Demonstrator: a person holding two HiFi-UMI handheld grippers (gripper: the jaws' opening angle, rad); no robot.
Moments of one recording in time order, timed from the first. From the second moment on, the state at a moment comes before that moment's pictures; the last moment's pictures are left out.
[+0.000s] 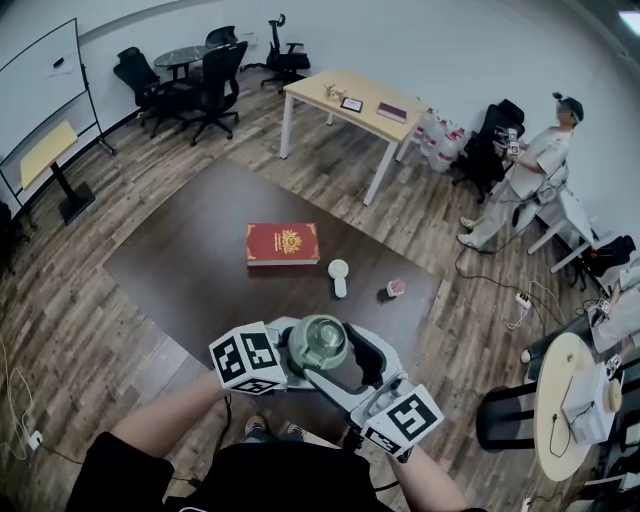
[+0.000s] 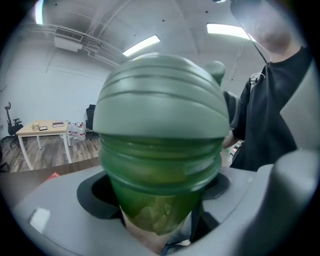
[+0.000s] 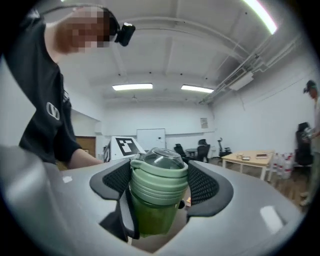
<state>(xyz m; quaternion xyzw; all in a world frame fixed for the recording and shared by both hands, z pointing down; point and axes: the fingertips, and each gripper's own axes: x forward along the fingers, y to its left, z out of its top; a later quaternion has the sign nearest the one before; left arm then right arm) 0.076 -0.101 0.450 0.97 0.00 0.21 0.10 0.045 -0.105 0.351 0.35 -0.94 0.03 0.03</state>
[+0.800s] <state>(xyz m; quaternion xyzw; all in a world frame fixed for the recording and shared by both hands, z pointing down) 0.080 -0.068 0.441 0.97 0.09 0.21 0.10 0.060 -0.085 0.344 0.17 -0.99 0.03 0.02</state>
